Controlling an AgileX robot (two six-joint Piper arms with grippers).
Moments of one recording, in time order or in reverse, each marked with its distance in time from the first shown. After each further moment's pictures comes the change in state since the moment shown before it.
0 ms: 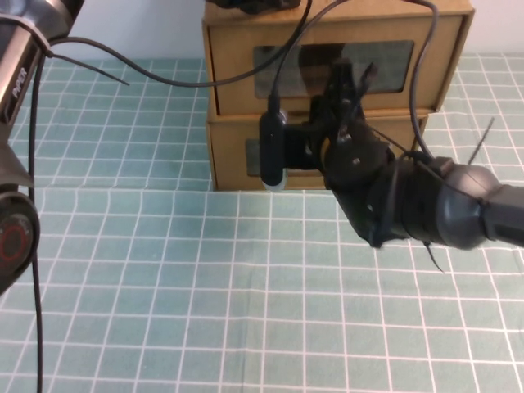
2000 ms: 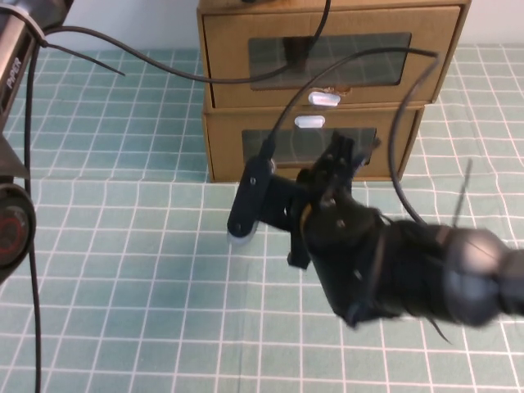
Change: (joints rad) right arm 0.206 -0.117 0.159 0.336 0.083 0.196; left arm -0.005 -0.001 0.002 0.010 -0.001 -0.055
